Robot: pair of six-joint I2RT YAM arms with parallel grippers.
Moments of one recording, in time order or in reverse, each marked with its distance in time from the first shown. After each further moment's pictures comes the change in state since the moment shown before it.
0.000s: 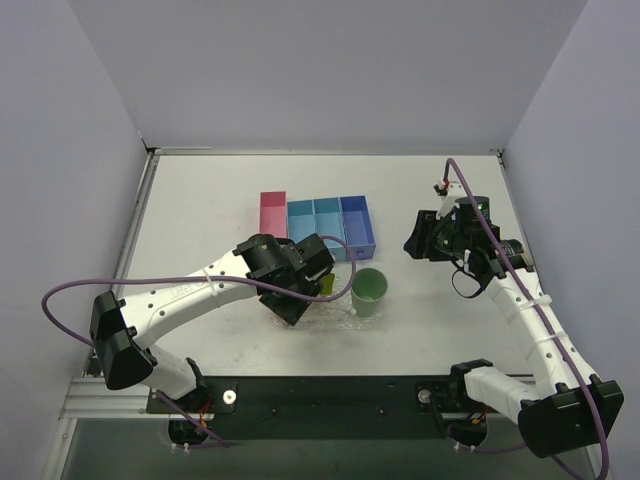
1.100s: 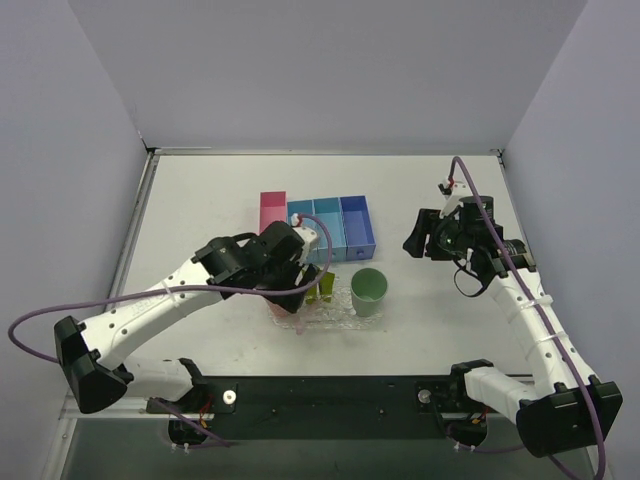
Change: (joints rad) left arm 0.079 -0.169 -0.105 0.224 0.008 0.055; right arm -0.023 0.000 0.000 0.000 -0.029 0.017
